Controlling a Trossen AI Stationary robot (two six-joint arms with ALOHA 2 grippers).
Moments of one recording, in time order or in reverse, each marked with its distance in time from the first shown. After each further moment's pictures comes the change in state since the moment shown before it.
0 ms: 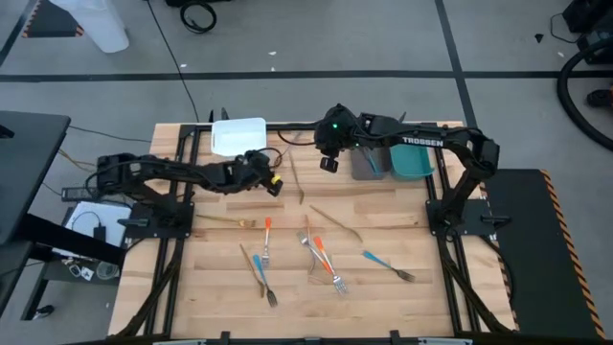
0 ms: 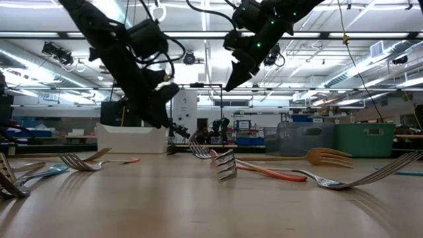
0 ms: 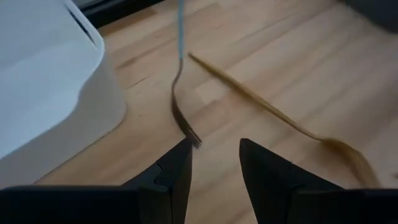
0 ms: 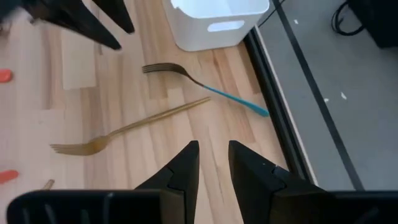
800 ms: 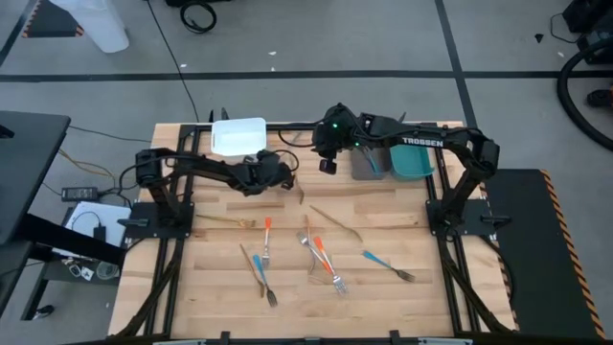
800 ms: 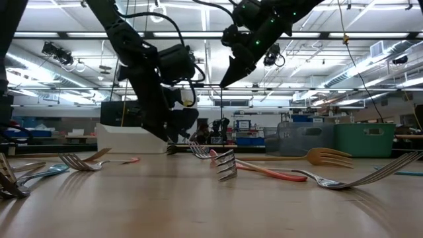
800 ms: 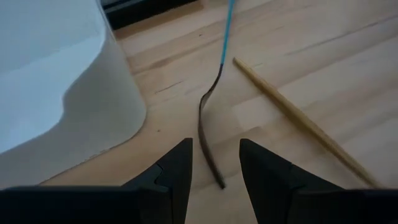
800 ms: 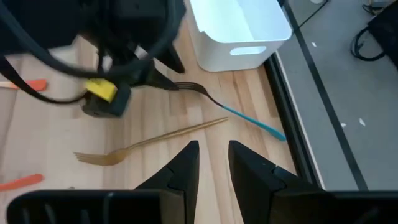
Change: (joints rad) left arm -0.006 0.303 0.185 -0.039 -0.208 -0.166; right arm 0.006 0.001 0.000 0.044 -0.096 -0.045
